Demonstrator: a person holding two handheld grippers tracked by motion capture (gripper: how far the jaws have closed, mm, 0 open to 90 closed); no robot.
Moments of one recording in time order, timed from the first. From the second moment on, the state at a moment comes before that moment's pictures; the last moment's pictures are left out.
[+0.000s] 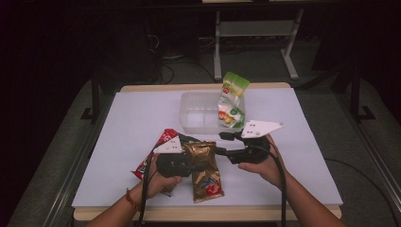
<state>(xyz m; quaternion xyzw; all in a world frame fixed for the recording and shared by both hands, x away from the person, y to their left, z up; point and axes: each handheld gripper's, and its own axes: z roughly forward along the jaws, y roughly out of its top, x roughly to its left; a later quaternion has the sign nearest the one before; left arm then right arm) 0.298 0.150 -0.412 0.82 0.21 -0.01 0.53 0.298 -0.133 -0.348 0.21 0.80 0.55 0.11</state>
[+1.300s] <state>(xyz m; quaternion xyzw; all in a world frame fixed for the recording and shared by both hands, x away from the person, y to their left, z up) 0.336 0.160 -0.348 0.75 0.27 0.14 0.58 0.293 -0.221 -0.427 0.36 0.80 0.42 0.23</state>
